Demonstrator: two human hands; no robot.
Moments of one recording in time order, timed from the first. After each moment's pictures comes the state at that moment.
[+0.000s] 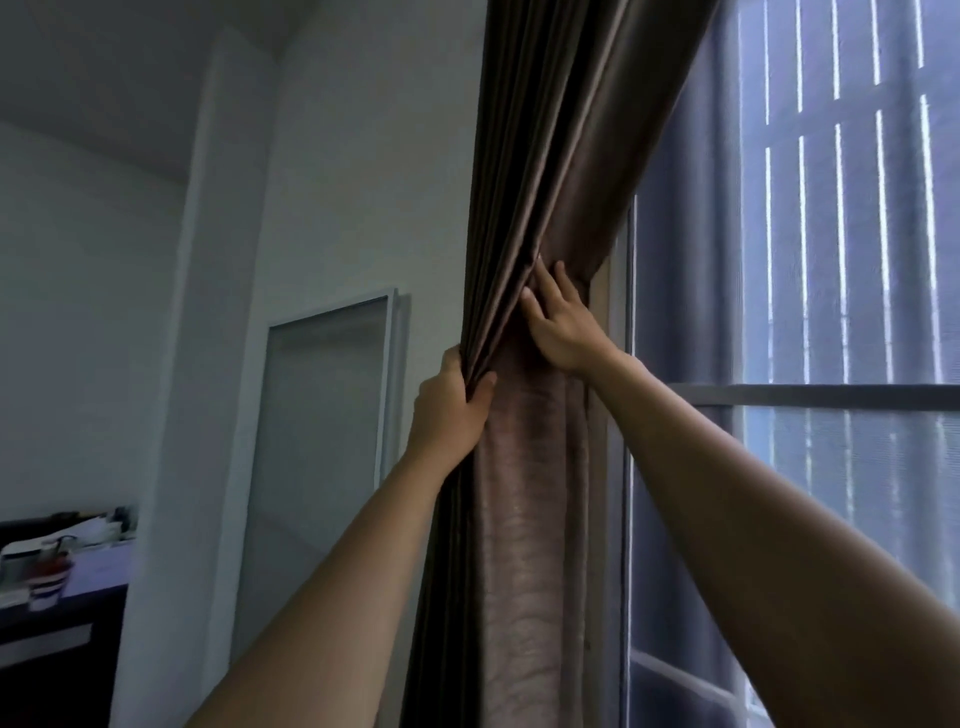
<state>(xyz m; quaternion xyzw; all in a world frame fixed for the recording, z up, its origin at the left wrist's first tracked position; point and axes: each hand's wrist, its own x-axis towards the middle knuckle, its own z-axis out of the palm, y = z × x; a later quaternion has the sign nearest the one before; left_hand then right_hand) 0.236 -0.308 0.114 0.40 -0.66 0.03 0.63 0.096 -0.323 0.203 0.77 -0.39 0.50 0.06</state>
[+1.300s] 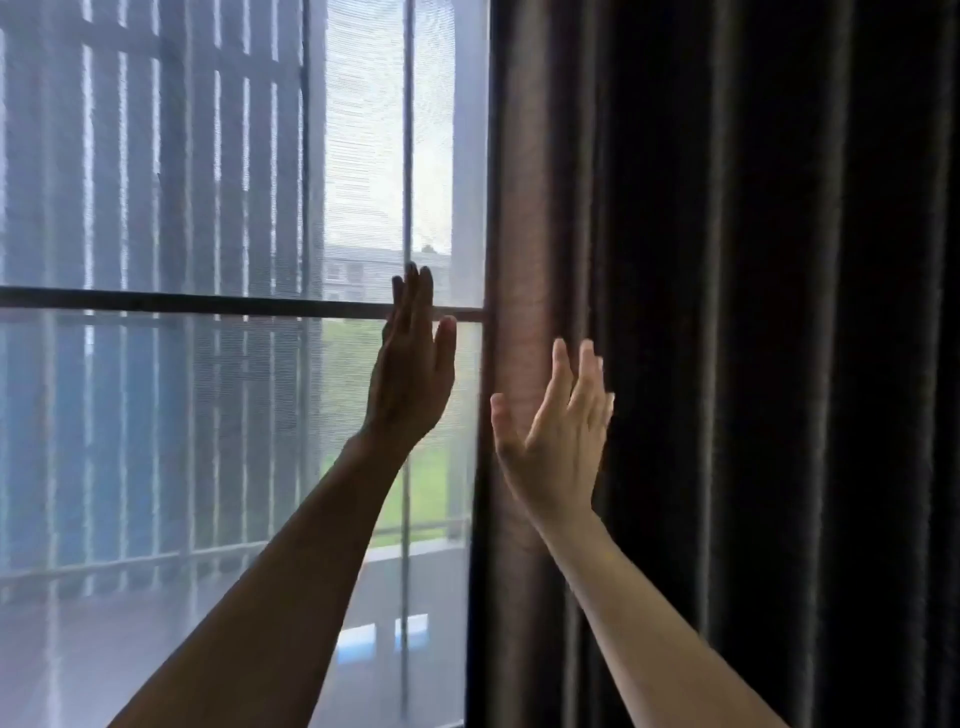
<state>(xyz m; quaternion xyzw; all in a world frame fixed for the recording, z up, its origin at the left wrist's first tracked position) -0.250 0.064 0.073 -0.04 -0.76 -0.12 0.64 -0.302 0.186 0.008 0.26 -0.70 0.43 0.51</state>
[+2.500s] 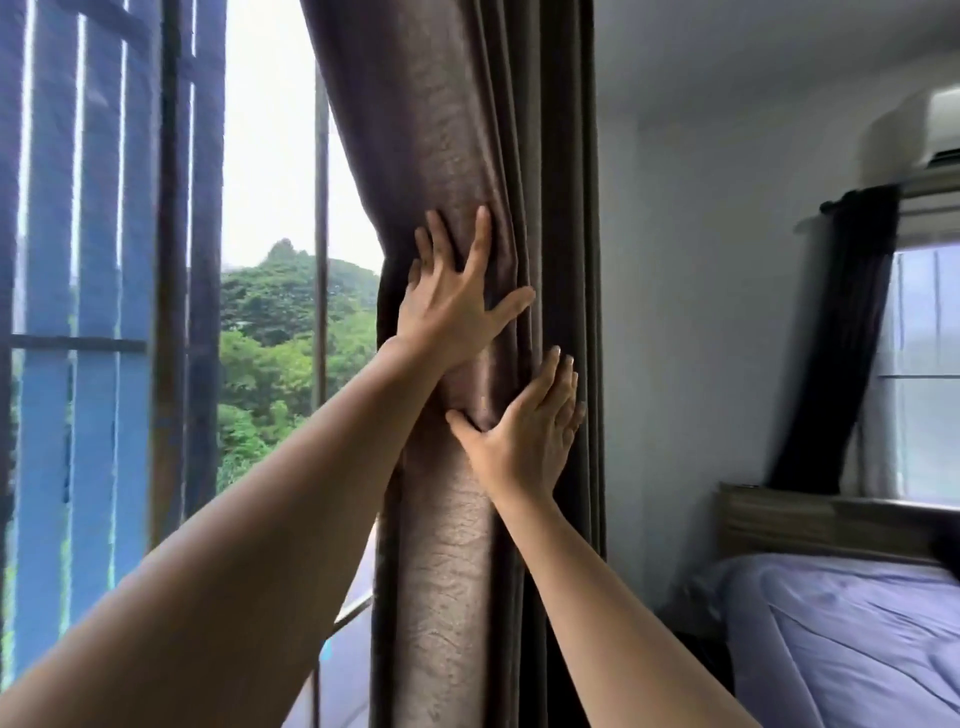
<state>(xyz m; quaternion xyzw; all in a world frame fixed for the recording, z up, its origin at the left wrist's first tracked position) -0.613 0.310 0.156 -0.28 -0.80 -0.19 0.49 -0.601 0.384 0.031 -0.09 -0.75 0.27 0.60</state>
